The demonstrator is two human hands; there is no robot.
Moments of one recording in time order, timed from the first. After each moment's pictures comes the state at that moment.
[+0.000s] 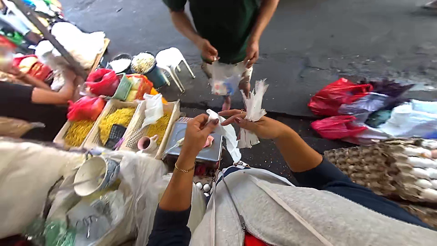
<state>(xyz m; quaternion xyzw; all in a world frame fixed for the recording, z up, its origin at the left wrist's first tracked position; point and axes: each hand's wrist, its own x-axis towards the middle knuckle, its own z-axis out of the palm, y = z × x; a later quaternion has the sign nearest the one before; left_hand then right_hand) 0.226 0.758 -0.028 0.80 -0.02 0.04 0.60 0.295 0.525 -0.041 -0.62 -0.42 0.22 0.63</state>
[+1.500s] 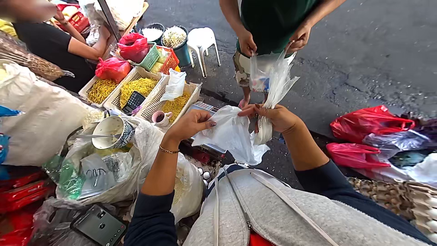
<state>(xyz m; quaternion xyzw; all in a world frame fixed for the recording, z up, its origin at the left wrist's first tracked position) 0.205 0.845 -0.015 0.82 -0.07 -0.12 0.55 0.331 0.552 -0.061 -0.51 -0.32 0.39 0.70</state>
